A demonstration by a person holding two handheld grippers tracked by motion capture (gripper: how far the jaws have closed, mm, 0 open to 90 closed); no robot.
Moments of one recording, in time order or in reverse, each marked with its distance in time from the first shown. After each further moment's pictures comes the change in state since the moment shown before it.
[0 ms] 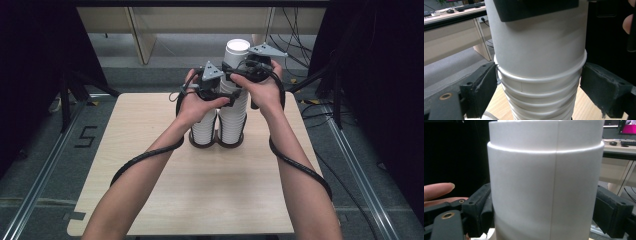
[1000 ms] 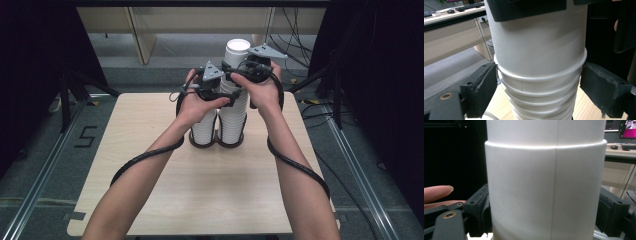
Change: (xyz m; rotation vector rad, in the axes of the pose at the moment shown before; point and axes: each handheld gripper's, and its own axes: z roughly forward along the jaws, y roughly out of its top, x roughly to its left) left arm -0.001 0.000 0.000 0.004 0.002 0.007; right arm -0.002 -0.003 0.004 -0.035 0.009 0.001
